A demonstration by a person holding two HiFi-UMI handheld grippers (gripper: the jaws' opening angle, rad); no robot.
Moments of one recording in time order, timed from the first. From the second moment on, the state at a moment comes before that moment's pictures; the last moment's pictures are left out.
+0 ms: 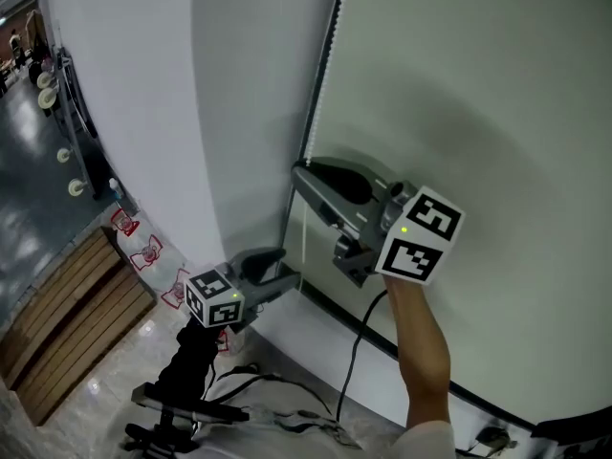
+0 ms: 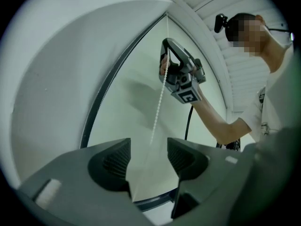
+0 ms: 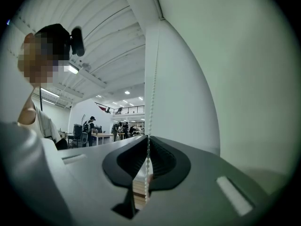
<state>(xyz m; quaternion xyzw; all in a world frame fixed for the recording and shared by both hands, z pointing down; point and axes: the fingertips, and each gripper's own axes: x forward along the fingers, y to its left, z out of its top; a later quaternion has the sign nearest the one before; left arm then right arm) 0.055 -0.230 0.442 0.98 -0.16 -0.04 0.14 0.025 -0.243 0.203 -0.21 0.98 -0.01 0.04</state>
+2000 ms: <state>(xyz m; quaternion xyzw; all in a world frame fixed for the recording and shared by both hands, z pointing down) 0.097 -0.194 0.504 0.97 -0.09 0.00 0.23 0.020 -0.235 0.152 -0.17 0.98 0.04 0.08</state>
